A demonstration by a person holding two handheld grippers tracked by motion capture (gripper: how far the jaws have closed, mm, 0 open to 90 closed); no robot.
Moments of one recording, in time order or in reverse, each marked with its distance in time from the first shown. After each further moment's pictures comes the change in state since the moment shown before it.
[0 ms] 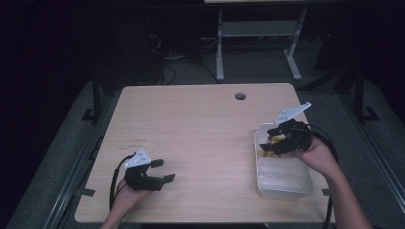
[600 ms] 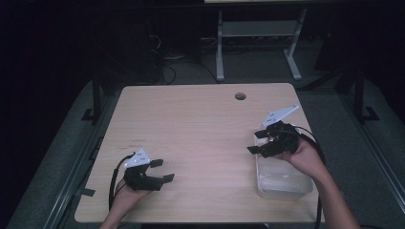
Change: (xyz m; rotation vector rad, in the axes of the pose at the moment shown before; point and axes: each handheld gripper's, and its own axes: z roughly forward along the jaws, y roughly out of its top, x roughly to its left) left arm 0.001 0.000 -0.001 -0.004 0.001 -0.002; right arm 0.022 0.018 0.017 -0.038 0.058 -0.005
